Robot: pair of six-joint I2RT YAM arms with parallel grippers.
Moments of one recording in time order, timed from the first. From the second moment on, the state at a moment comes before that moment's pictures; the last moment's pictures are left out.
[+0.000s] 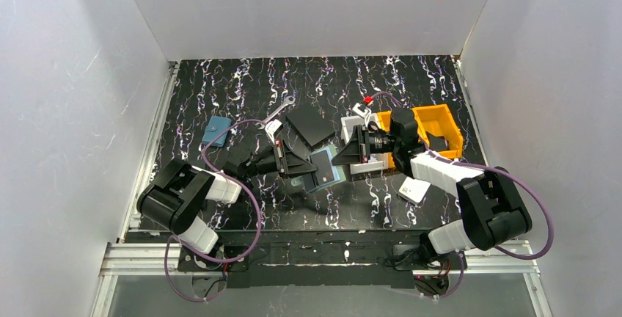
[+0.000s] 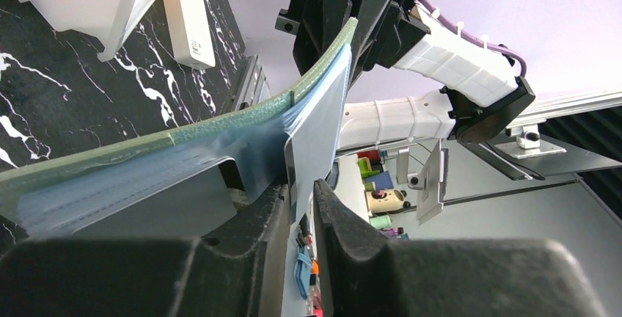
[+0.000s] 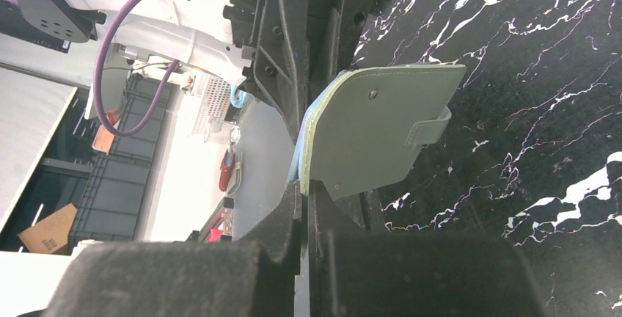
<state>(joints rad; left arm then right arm) -0.49 1.58 0.36 1.29 0.89 -1.38 0.42 1.42 0.64 0.55 -1.20 0.81</state>
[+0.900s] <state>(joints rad) -0.45 1.53 0.26 1.32 0.88 -1.37 0.42 1.42 0.64 0.53 -1.21 0.79</state>
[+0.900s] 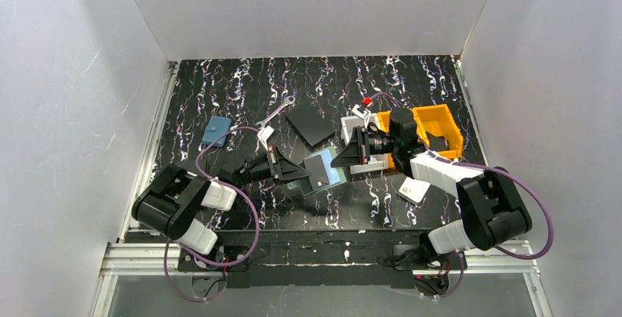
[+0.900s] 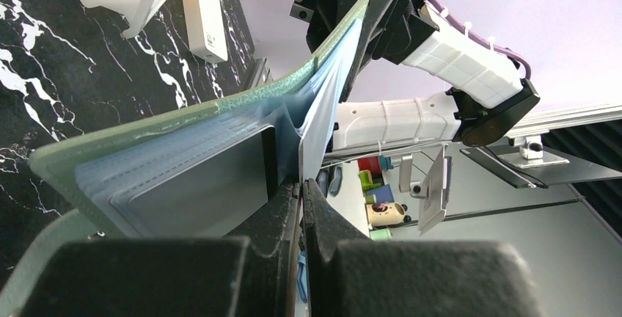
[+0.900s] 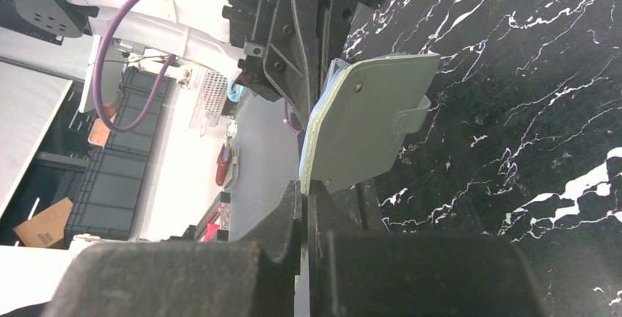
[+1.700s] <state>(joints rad) -0.44 1.91 0.24 1.32 0.88 -1.30 0.49 1.64 0.61 0.32 -0.95 0.52</state>
